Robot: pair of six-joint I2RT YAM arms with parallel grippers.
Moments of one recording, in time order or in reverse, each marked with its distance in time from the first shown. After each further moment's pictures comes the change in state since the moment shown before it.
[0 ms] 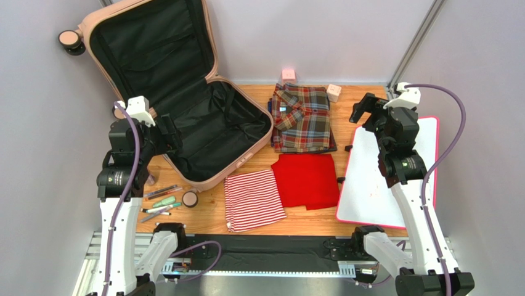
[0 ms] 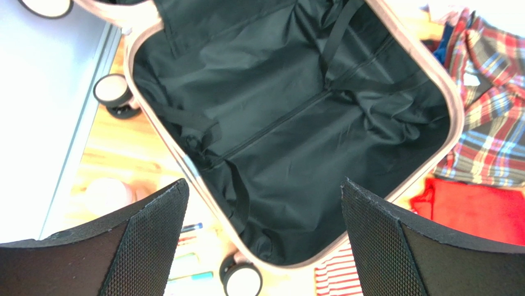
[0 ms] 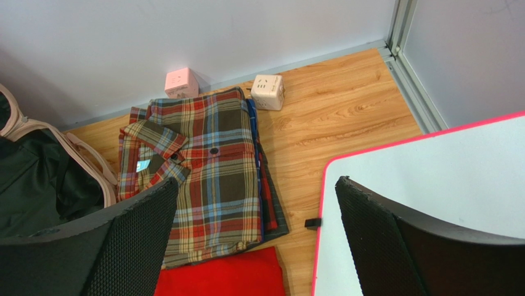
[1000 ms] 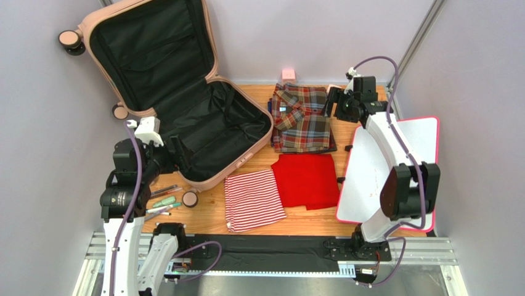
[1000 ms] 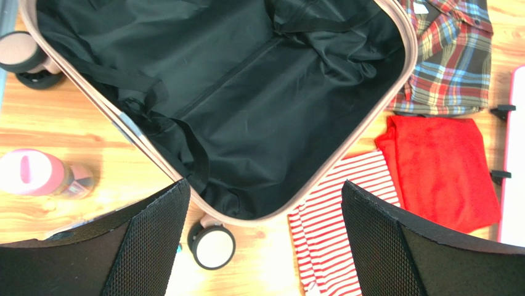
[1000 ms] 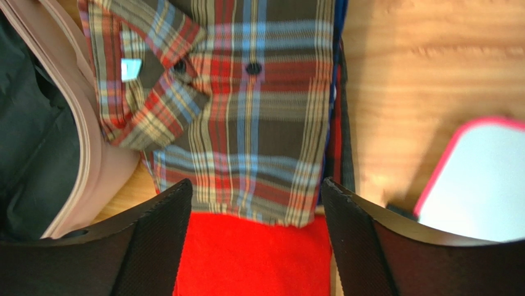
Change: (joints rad) left arm 0.000 -0.153 -0.151 -0.064 0.200 -0.002; right arm -0.011 0.668 0.332 -0.241 -0.370 0.014
